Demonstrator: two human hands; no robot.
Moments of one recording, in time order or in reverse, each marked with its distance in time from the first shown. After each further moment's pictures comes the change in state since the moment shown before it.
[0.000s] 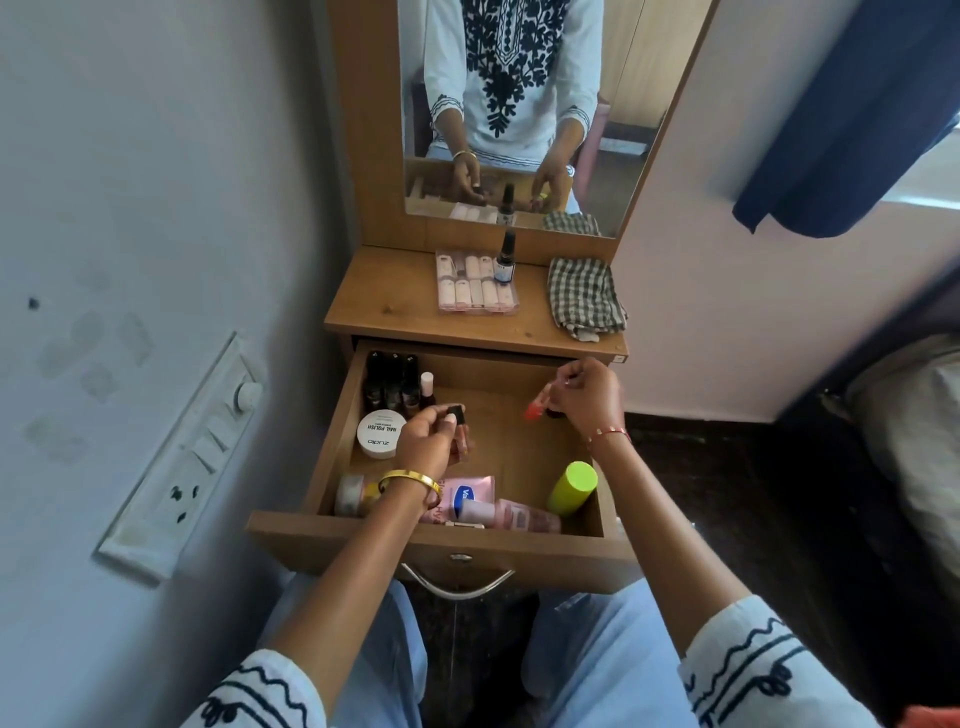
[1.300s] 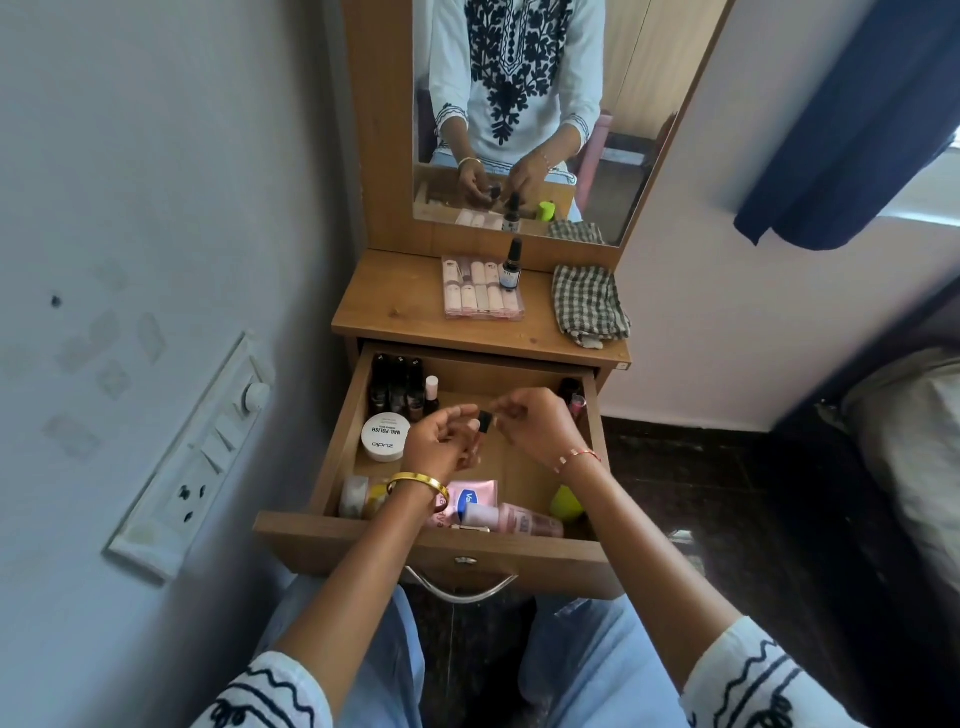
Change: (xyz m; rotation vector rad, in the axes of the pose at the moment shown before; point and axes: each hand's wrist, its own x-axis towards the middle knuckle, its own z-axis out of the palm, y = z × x) left_hand -0.004 0.002 -0.001 -0.023 -0.103 0.066; right_hand -0.037 -0.023 0.029 -0.452 -0.386 -0.197
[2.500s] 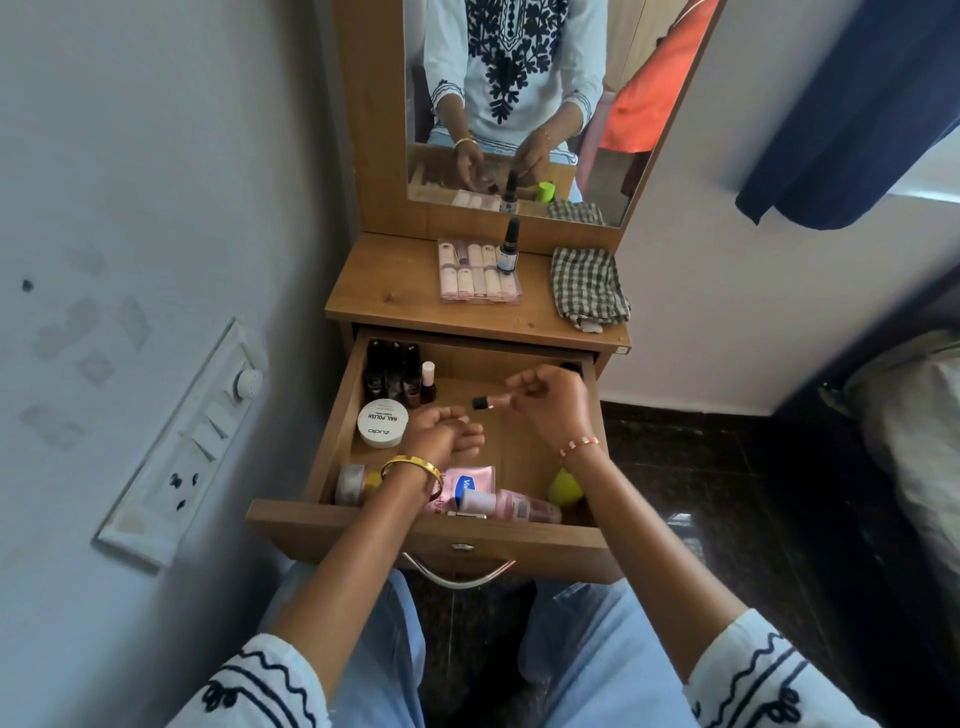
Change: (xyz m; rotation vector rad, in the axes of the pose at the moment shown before) left_hand 0.004 0.001 0.003 -0.186 -0.023 -0.242; right_hand -0.003 0.009 -0.002 0.298 0.243 0.066
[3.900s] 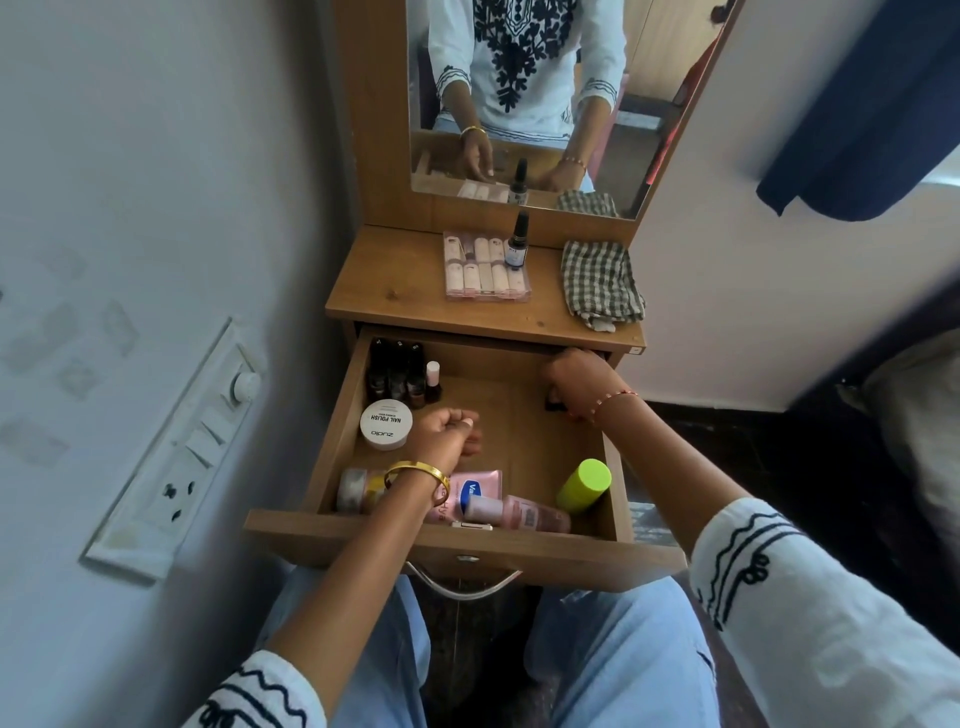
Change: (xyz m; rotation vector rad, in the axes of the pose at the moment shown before) left_hand 0.014 -0.006 -0.001 0.305 0.082 0.084; right_hand 0.077 0.029 -0.019 -1.219 -0.367 -0.461
